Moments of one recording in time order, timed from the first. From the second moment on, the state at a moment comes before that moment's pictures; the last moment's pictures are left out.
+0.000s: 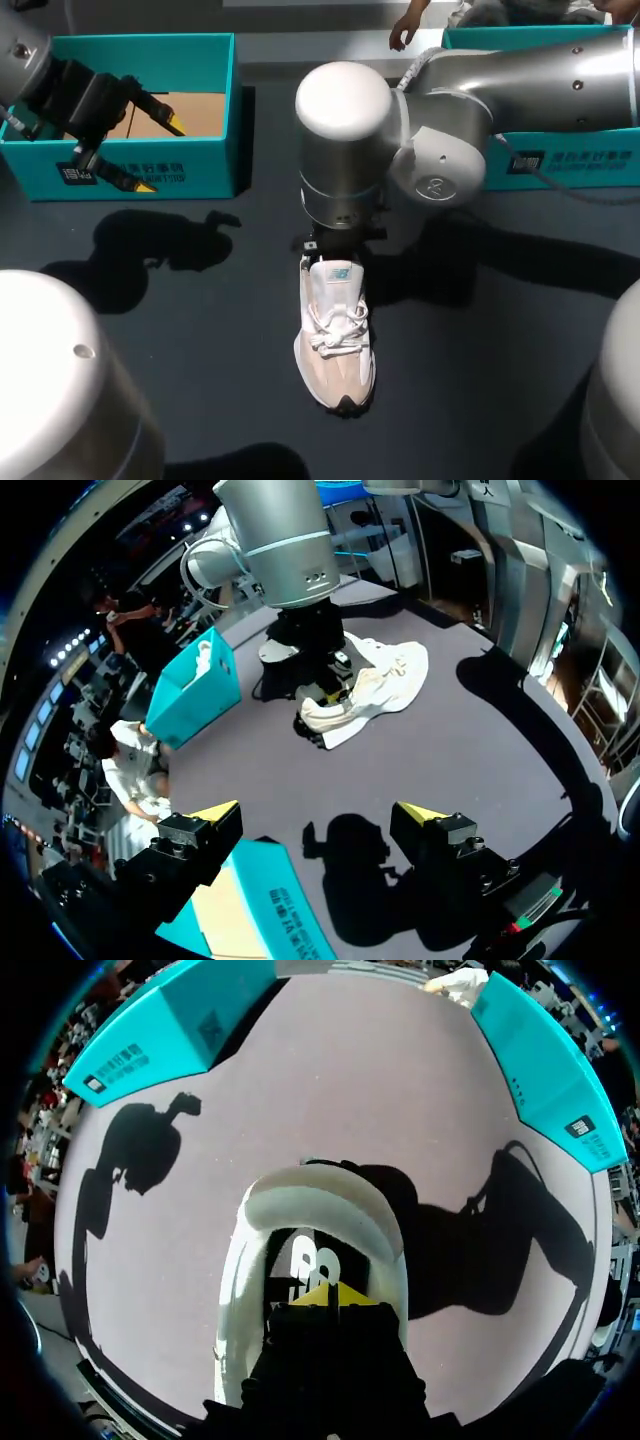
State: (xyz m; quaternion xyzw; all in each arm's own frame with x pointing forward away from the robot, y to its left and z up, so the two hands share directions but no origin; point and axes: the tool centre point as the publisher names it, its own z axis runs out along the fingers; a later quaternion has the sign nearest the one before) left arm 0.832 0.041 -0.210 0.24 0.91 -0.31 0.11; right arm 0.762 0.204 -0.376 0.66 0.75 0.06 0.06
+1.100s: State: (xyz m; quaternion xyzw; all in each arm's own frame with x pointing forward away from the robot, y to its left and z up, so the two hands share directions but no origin) left arm 0.832 0.041 -0.209 0.24 0.91 -0.31 0.11; right arm 0.747 0.212 -0.364 0.64 0.77 0.01 0.00
